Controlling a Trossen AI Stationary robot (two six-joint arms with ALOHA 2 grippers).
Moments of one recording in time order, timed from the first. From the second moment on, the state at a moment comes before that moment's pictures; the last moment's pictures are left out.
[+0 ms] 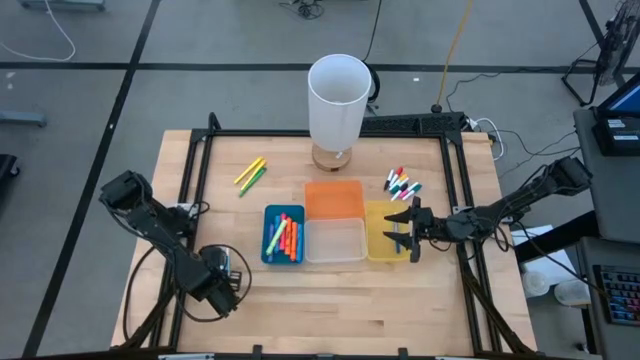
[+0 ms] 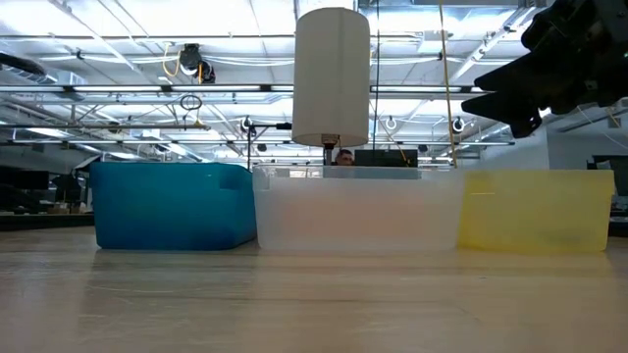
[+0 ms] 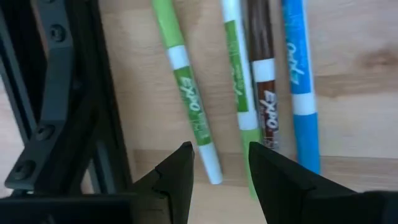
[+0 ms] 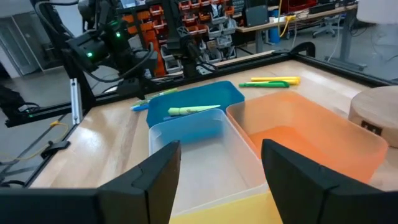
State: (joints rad) left arm -0.83 1.58 0.88 -1.08 0.16 -2.31; right arm 0.41 0.81 0.09 0.60 0.52 0.30
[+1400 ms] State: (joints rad) left arm -0.87 1.57 0.73 -0.94 0.02 -2.31; right arm 0.41 0.81 0.09 0.60 0.52 0.32
